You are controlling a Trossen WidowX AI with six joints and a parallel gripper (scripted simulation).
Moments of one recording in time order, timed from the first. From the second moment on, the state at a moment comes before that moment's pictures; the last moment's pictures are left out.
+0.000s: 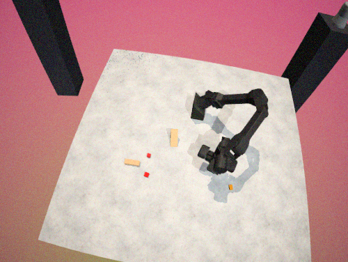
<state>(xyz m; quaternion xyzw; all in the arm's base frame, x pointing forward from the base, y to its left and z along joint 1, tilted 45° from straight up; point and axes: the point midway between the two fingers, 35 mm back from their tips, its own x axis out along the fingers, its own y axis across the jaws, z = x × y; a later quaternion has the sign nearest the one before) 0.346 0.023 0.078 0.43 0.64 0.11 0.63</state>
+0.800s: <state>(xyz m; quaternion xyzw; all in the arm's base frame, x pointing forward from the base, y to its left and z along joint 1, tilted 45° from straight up) 0.346 0.024 0.078 0.60 0.65 -0.10 0.46</state>
